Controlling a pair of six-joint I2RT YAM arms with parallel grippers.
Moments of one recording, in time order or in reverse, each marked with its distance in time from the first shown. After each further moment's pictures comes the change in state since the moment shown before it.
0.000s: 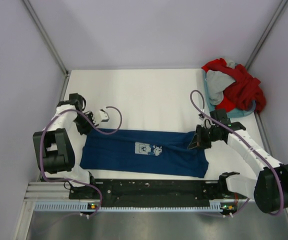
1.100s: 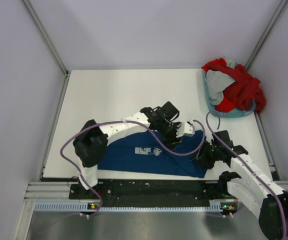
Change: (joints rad) left arm -1.071 0.264 0.341 0.298 0.322 -0.679; right arm 0.006 -0.301 -0.391 0.105 0.202 0.436
